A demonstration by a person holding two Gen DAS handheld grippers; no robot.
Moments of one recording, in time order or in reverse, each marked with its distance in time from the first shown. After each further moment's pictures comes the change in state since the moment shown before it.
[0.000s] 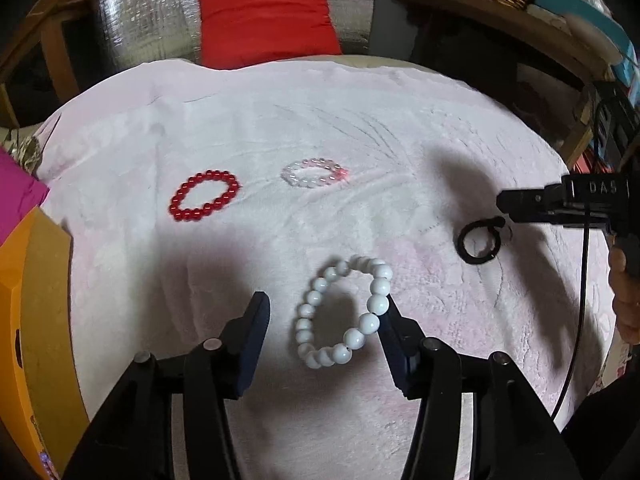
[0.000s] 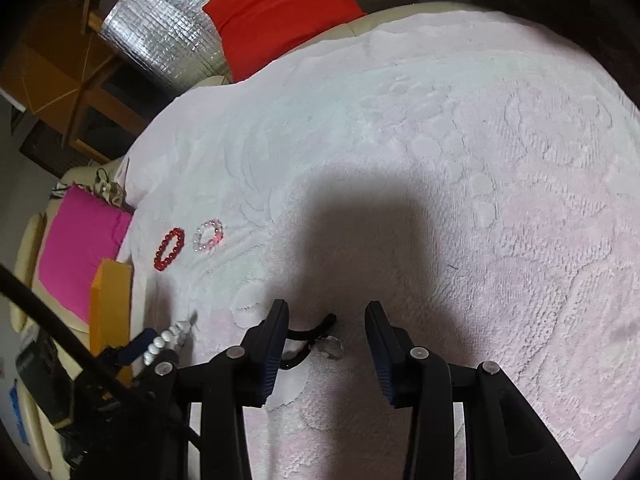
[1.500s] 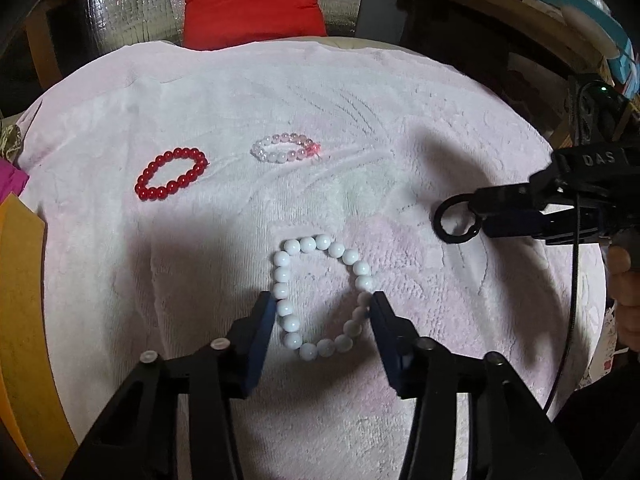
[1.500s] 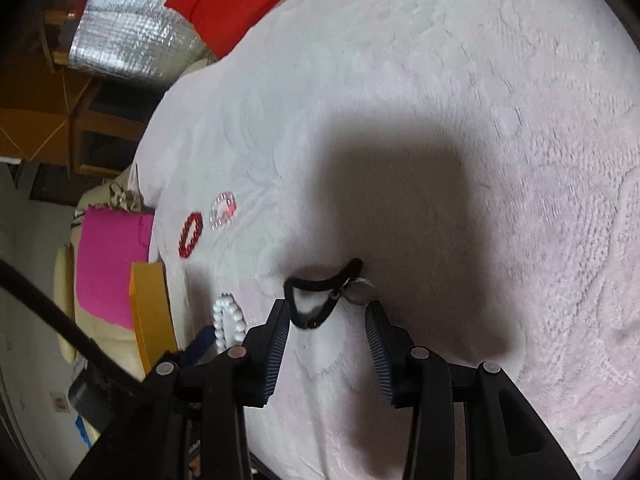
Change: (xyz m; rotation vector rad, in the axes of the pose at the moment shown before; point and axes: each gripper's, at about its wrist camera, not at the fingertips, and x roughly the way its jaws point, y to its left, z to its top) left arm 0.018 -0.007 0.002 -0.024 0.049 -0.063; right arm 0.018 -0.005 -0.009 0.212 0.146 0.142
